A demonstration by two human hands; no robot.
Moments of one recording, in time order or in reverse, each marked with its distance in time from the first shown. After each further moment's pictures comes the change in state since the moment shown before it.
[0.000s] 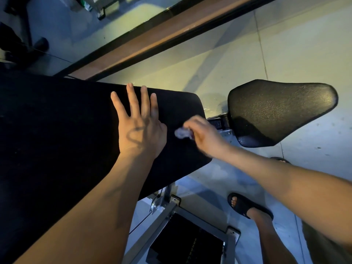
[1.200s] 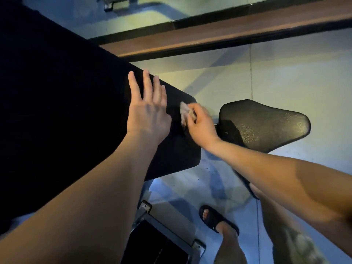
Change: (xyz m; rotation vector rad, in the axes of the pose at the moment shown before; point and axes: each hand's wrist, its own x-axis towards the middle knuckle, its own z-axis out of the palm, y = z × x) left_hand 0.003 0.005 0.009 0.024 0.044 0.007; right_hand 0.032 -0.014 0.003 0.064 0.141 0.347
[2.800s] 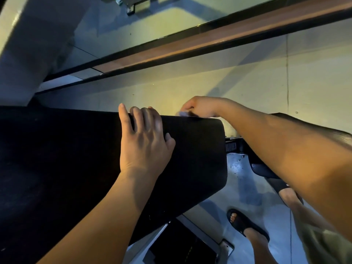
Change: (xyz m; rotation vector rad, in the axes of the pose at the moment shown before) left_hand 0.020 -0.094 -0.050 -0.095 -0.217 -0.131; right_hand 0.187 -0.076 -0.017 -0.235 -0.933 0.016
